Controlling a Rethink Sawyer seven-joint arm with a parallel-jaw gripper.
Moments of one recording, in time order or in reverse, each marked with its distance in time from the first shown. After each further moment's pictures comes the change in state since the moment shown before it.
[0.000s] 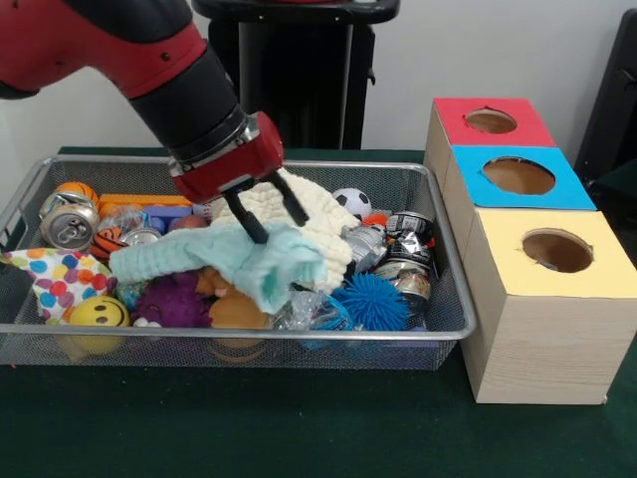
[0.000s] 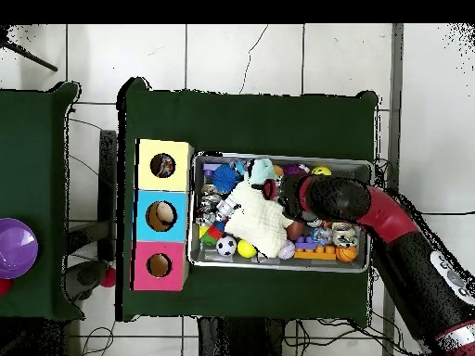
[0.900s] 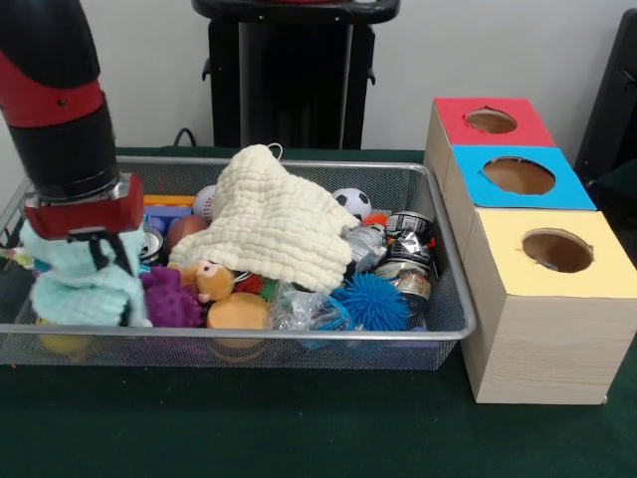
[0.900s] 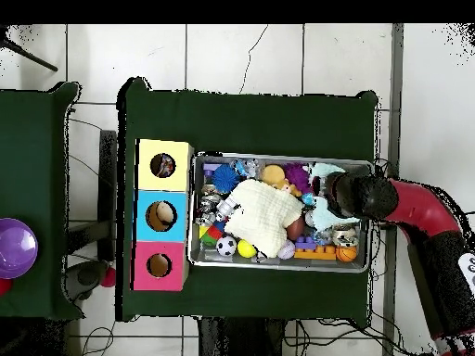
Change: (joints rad) arm 0.026 -0.005 -0.145 -0.218 -0.248 0.004 0.000
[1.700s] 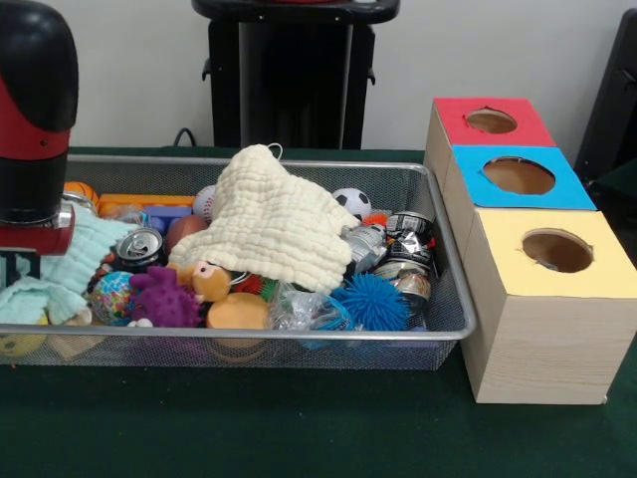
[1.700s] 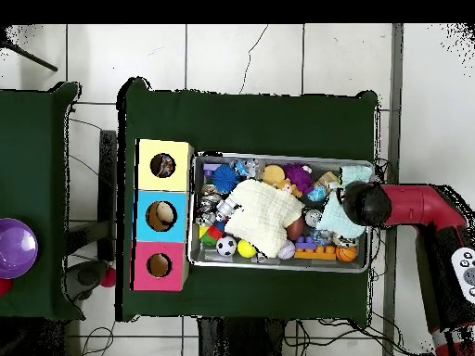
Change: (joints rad) arm 0.076 0.017 -0.133 -0.125 -0.369 -0.025 0.000
